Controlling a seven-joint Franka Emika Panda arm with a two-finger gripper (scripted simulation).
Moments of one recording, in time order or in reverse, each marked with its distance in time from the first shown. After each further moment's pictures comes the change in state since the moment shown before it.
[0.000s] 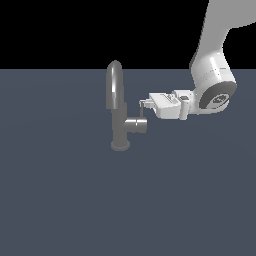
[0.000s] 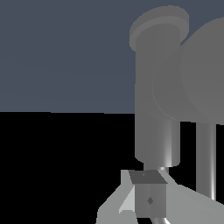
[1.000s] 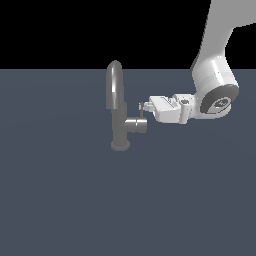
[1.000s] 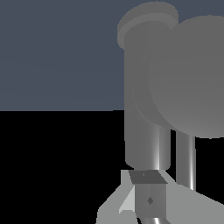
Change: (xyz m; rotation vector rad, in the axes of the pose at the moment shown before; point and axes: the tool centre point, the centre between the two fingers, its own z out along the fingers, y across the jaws) arm 0.005 0.016 0.004 0.024 -0.025 0.024
